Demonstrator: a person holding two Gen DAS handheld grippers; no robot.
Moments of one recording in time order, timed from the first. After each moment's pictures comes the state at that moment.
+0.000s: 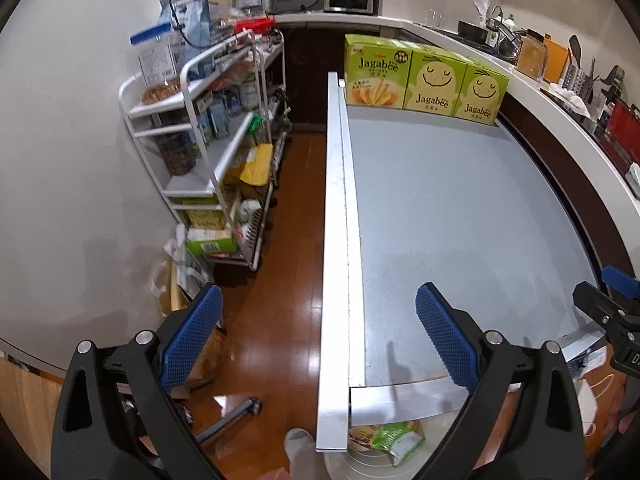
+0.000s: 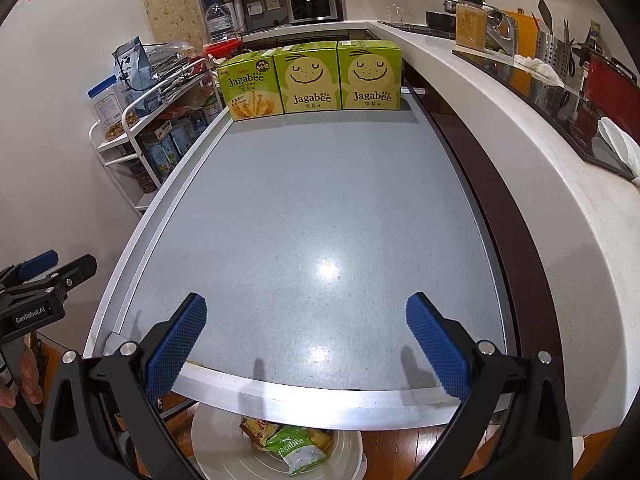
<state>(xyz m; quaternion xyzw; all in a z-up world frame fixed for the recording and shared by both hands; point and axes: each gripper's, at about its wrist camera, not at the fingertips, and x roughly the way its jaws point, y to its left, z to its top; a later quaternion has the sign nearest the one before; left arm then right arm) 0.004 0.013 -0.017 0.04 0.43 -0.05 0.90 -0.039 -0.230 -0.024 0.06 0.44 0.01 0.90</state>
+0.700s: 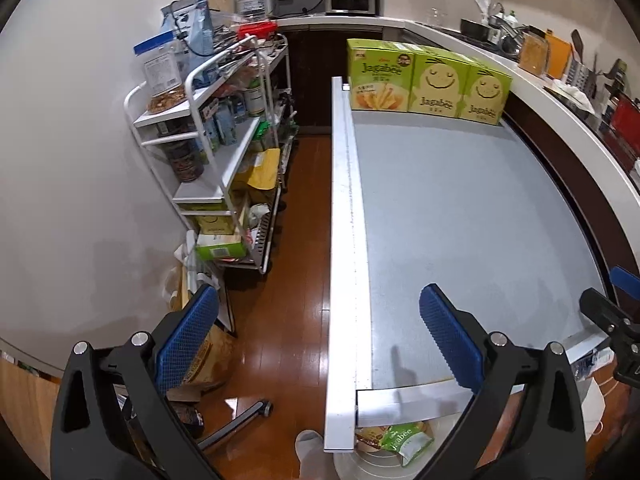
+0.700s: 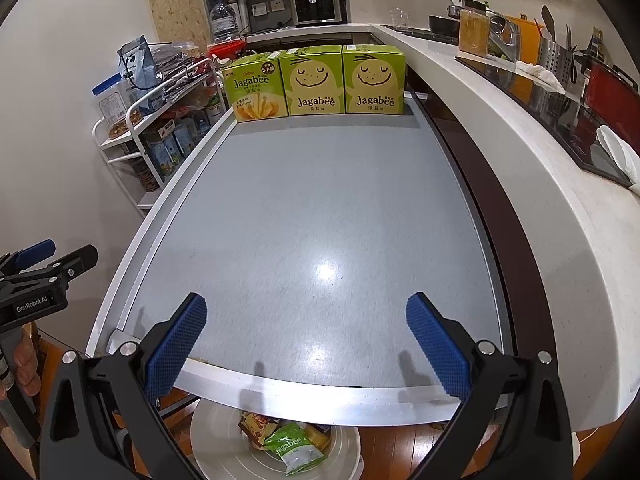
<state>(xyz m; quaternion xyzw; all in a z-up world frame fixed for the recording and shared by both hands) 0.009 0.013 -0.012 0.04 0.44 -0.06 0.90 -0.043 -0.226 -0.019 0.06 0.43 0.01 0.90</state>
